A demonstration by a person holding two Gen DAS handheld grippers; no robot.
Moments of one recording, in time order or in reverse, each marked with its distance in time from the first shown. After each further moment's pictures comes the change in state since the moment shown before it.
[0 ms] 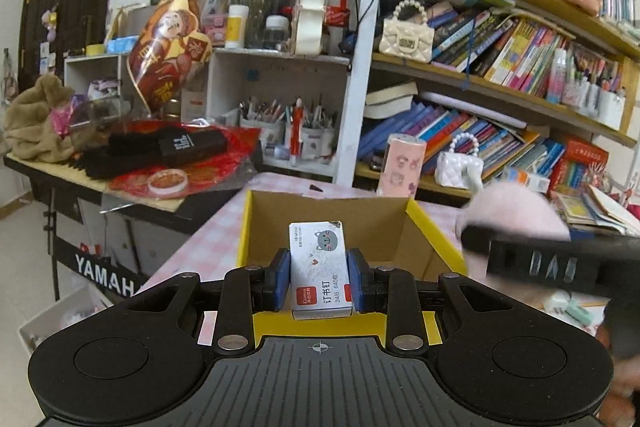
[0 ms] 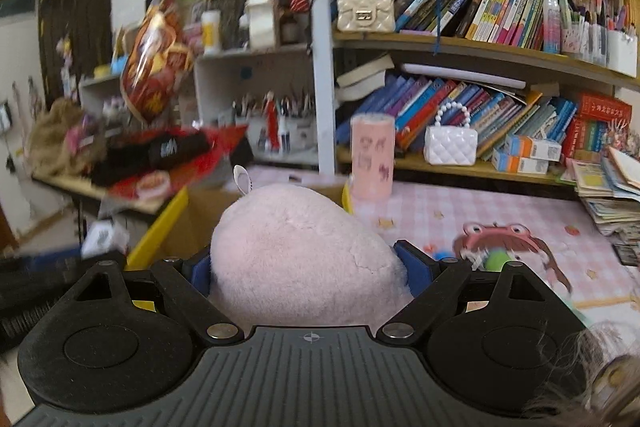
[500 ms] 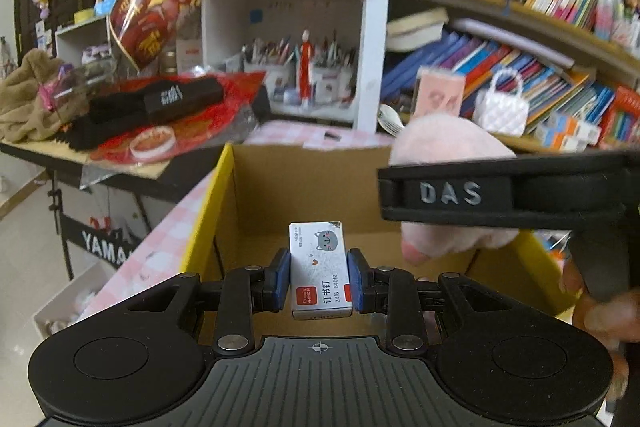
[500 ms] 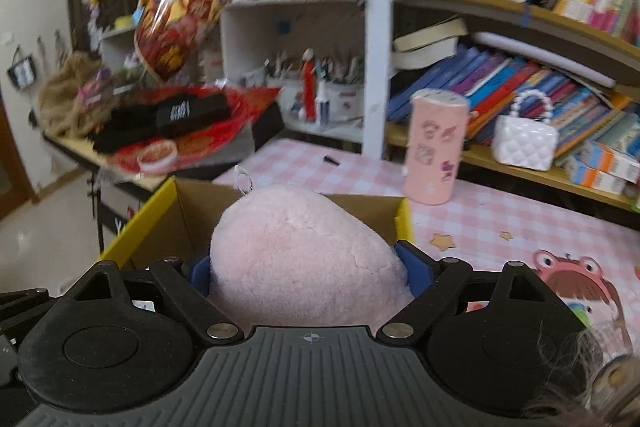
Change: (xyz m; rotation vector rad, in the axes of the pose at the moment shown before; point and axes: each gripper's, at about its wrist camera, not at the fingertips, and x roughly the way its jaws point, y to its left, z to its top) left arm 0.106 -0.013 -0.013 0.039 0.173 0.096; right arm 0.141 0.009 0.024 -0.129 0.146 0.120
